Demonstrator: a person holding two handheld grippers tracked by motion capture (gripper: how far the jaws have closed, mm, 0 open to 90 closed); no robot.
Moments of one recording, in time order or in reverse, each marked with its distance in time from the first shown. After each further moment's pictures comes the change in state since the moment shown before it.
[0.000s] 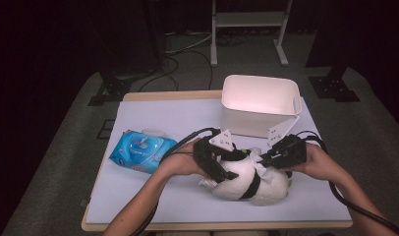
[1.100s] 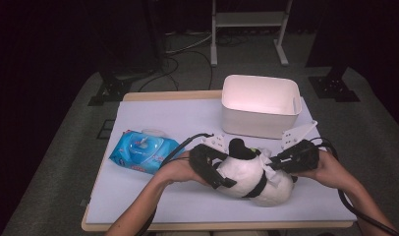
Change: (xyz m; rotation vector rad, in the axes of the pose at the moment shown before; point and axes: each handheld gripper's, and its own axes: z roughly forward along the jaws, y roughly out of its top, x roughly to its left) left arm 0.000 -0.027 0.011 -0.084 -0.148 -0.160; right arm 0.005 -0.027 -0.012 -0.077 -0.017 0.035
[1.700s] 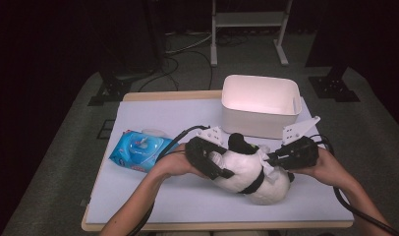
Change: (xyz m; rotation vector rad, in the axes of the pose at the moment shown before) left arm 0.000 0.017 -0.025 0.012 0.040 0.046; right arm -0.002 0.010 -0.004 -0.080 0.025 0.013
